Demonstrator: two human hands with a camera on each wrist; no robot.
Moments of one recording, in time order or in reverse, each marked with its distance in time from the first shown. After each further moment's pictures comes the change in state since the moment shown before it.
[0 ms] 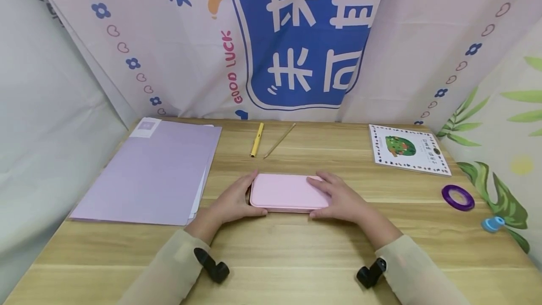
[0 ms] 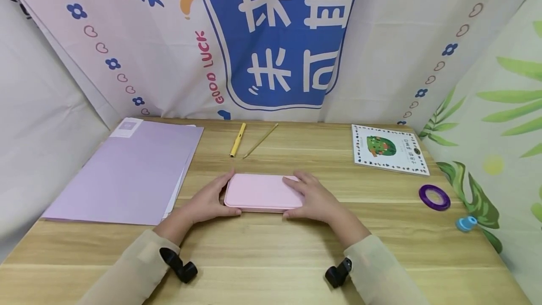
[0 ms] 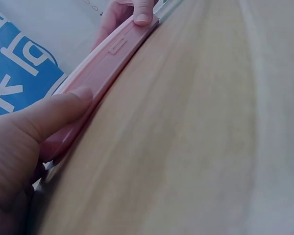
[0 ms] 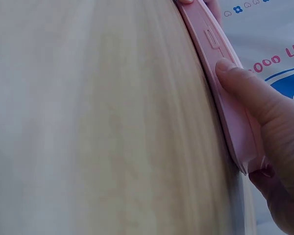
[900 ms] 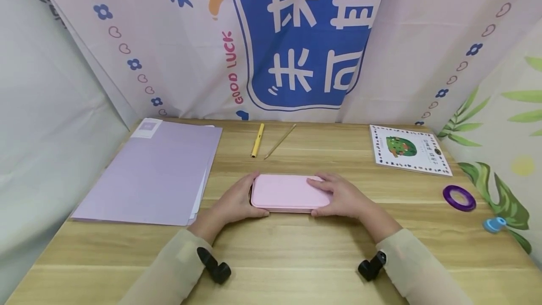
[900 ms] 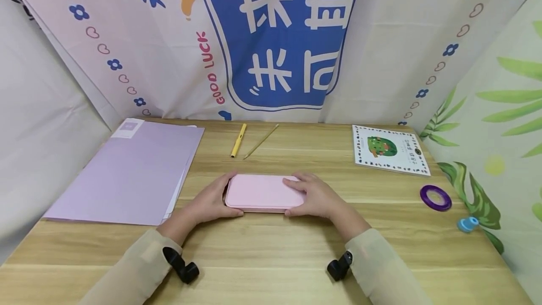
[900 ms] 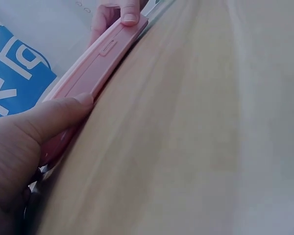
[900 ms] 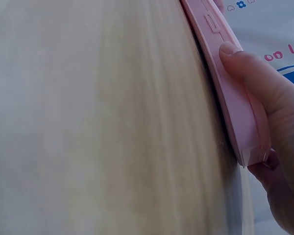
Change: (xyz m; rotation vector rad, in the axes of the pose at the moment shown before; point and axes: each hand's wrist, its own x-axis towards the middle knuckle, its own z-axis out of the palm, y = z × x) left_hand 0.003 0.000 0.006 -0.001 0.032 -0.014; right_hand 0.006 0.005 -0.003 -0.002 -0.038 0.024
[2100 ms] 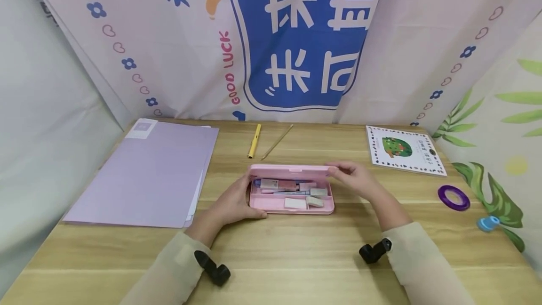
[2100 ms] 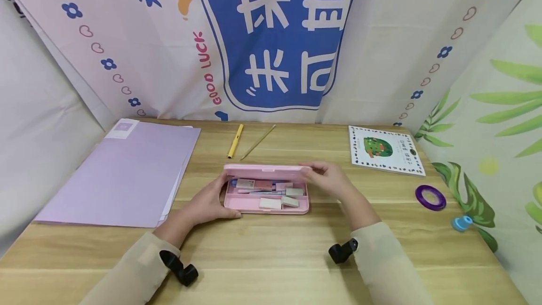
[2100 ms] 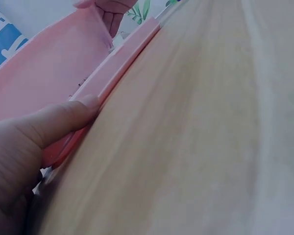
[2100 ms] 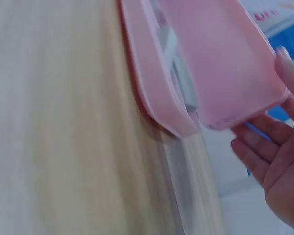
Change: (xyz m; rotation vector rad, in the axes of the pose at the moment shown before) left_hand 0.001 -0.002 0.001 -0.071 -0.012 0.006; right_hand 0.002 0.013 -0.041 0.458 0.179 0.149
